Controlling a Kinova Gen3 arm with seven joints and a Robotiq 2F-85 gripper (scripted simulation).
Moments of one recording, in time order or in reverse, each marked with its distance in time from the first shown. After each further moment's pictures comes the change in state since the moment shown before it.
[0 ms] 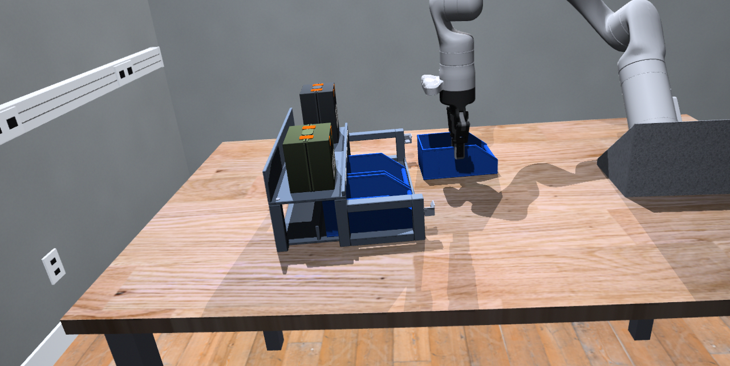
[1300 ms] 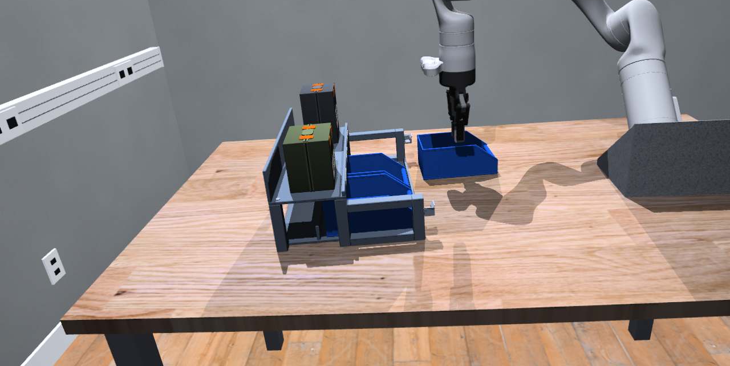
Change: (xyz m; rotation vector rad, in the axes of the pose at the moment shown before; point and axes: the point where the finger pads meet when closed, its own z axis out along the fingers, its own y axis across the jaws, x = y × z) arm 0.000 0.000 -0.040 0.000 0.000 0.000
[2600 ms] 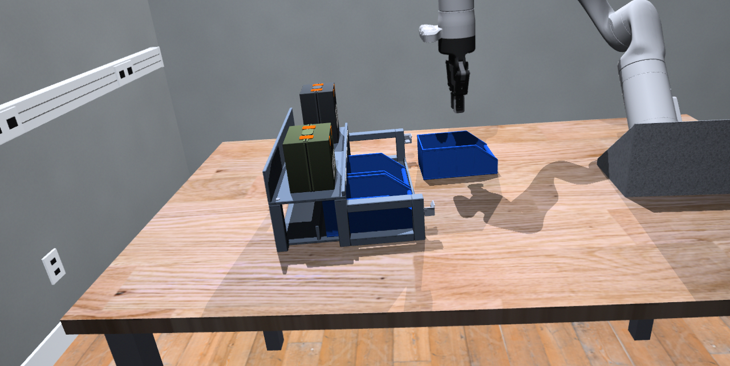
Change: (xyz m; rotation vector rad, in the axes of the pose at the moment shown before) arm 0.000 0.000 -0.067 0.000 0.001 0.000
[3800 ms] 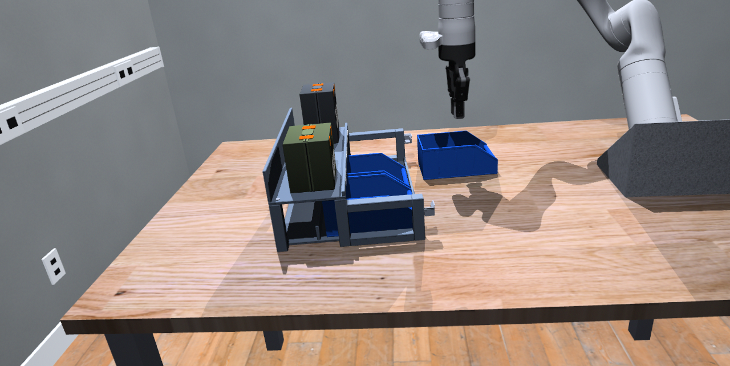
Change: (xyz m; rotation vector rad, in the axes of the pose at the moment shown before) arm 0.000 0.000 0.013 0.000 0.000 0.000
